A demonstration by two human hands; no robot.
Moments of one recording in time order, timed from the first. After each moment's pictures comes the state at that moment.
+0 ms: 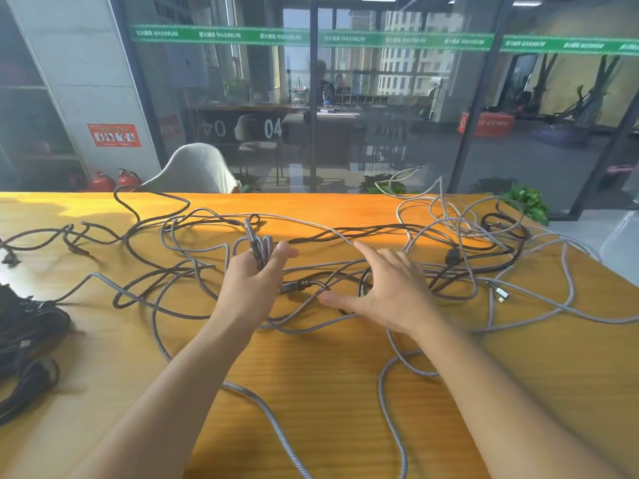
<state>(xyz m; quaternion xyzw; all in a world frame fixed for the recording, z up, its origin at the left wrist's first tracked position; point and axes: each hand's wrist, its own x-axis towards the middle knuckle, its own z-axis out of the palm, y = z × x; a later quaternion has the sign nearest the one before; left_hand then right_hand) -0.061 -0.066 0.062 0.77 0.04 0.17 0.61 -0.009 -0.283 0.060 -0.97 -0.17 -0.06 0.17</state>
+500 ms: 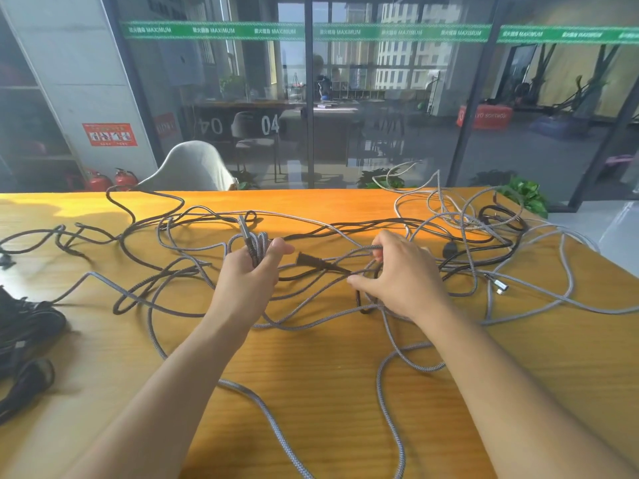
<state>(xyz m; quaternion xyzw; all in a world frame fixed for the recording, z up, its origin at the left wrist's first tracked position) -0.063 -0.068 0.063 0.78 0.04 0.17 0.61 -0.001 -0.296 0.062 -0.95 -0.15 -0.19 0.19</state>
